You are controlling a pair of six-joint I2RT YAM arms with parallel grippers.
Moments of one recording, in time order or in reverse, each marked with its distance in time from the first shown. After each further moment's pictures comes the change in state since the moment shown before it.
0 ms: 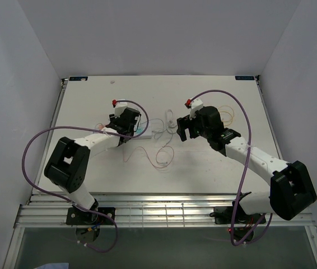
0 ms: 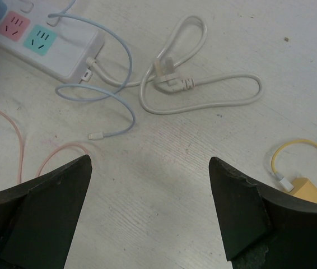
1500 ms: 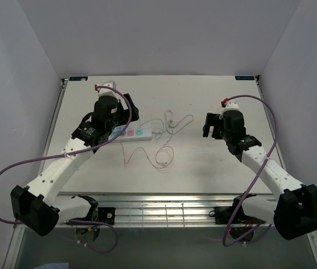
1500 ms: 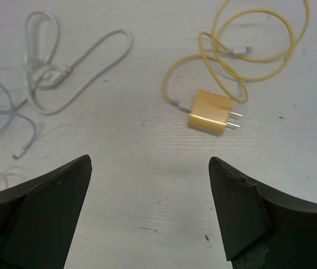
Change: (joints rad) left arm -0.002 -0.464 0.167 -0.246 0.373 -0.045; right arm -0.214 -0.195 -0.120 -0.113 0.155 0.228
